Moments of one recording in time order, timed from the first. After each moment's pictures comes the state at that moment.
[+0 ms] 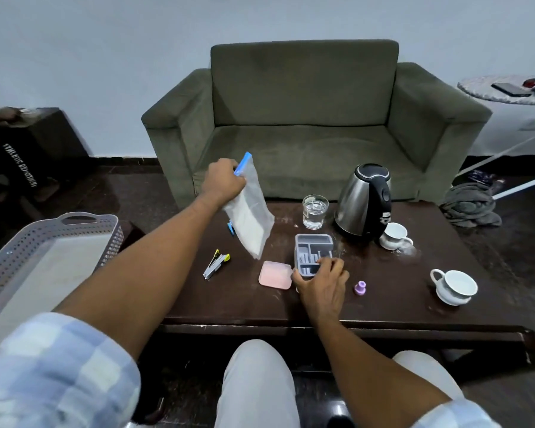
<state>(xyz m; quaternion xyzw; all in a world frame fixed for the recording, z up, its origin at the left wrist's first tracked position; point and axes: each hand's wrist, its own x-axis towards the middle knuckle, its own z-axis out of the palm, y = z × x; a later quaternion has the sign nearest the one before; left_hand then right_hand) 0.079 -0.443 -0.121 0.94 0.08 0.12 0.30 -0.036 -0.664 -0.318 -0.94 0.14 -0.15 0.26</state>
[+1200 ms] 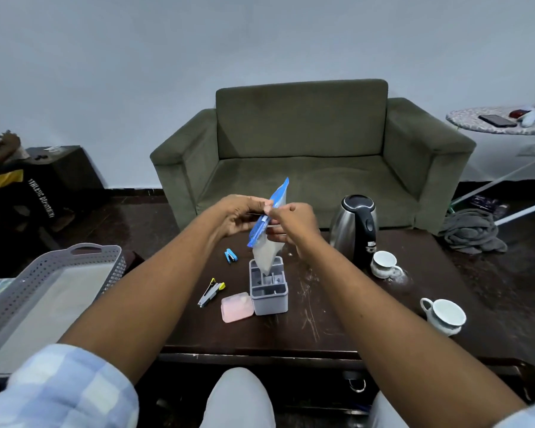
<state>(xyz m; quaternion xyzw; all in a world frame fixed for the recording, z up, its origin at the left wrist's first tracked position) 0.067 -0.503 -0.086 0.72 0.12 -0.12 0.68 0.027 -0.657 -0.101 -0.70 0.04 0.07 0.71</state>
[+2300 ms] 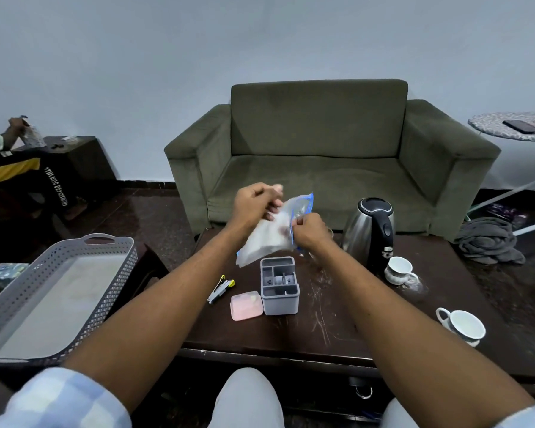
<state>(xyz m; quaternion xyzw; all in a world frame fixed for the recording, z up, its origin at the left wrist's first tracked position) 0.056 -0.503 -0.102 0.74 0.02 0.11 0.67 0.059 -0.651 -0.137 -0.86 0.03 0.06 0.50</state>
